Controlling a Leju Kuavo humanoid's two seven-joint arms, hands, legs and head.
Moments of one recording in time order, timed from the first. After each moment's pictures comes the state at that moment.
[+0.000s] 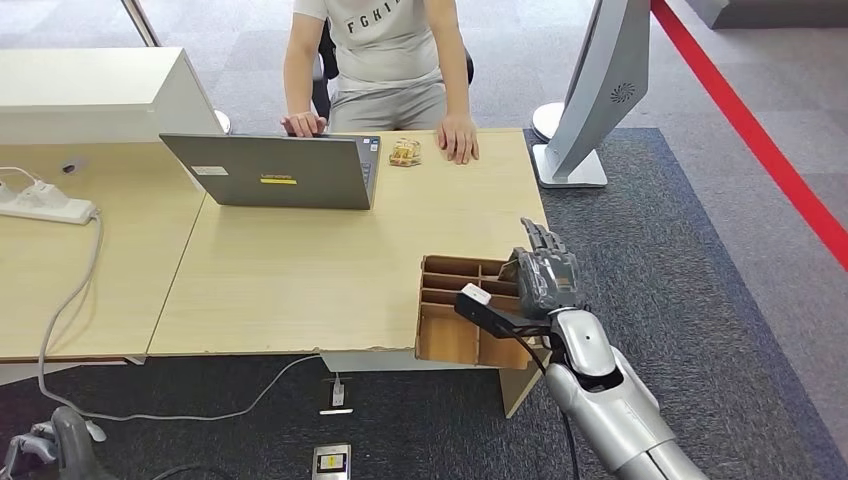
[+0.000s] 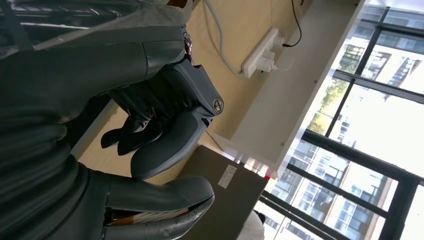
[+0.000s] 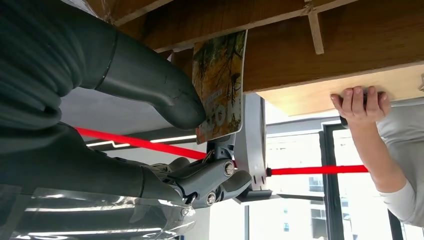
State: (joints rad) left arm 0.42 -0.24 0.01 -1.97 0.33 0.37 -0.70; right arm -0.41 -0.19 0.49 -1.21 1.16 -0.19 0.22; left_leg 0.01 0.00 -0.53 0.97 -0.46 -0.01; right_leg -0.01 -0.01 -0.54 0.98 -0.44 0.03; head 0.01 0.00
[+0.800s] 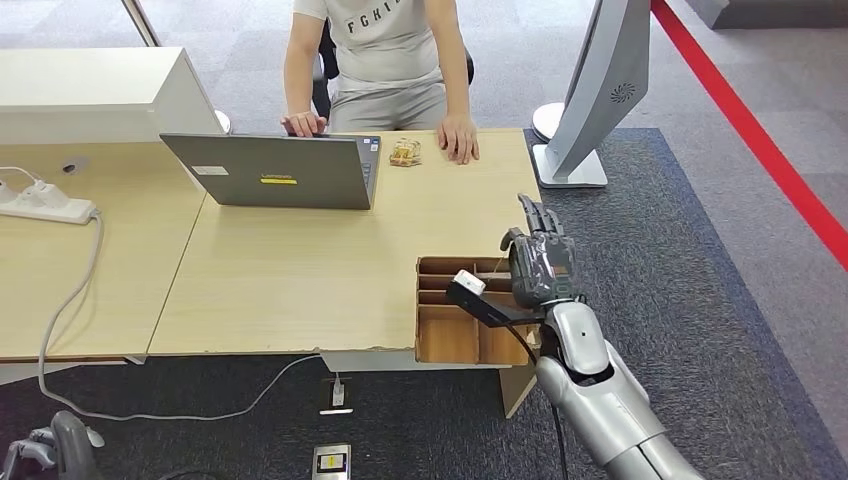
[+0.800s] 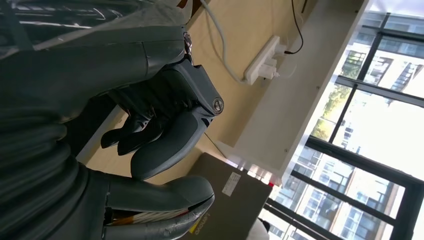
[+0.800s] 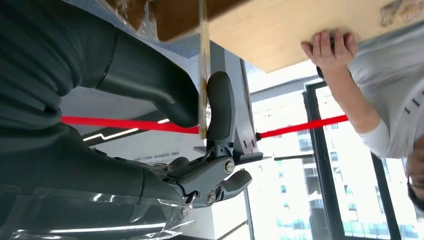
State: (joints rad) left arm 0.43 -0.24 0.01 -1.97 0.31 0.39 -0.70; right arm -0.44 -0.15 0.49 -1.23 1.19 -0.35 0.20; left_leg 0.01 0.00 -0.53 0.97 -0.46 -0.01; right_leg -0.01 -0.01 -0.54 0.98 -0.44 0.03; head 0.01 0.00
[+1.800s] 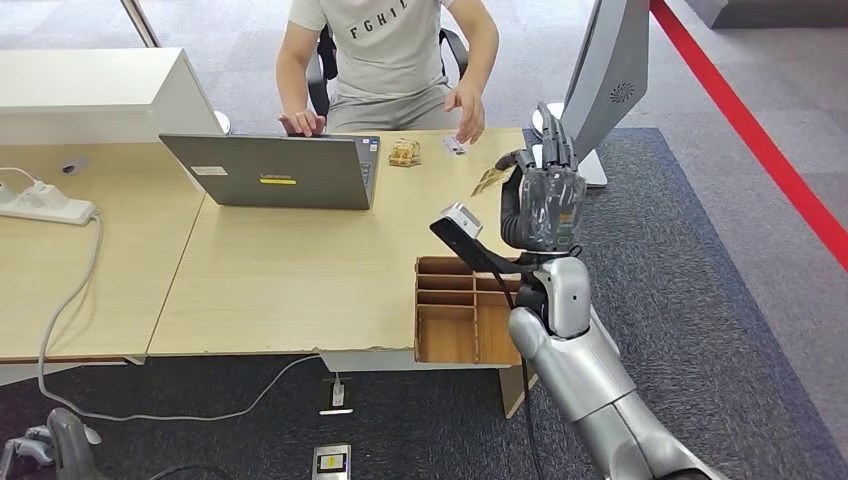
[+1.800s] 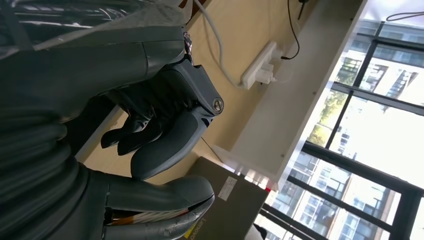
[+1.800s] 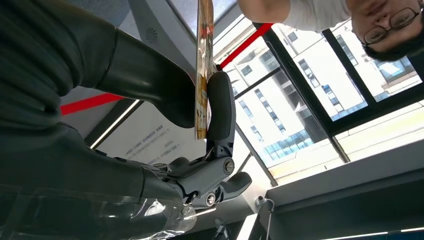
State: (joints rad) left arm 0.42 -0.24 0.01 -1.97 0.30 0.42 -0.70; right arm -0.60 -0.02 0.47 -1.21 1.13 -0.66 0.16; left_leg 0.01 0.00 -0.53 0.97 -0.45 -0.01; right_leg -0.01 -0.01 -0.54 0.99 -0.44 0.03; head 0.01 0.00
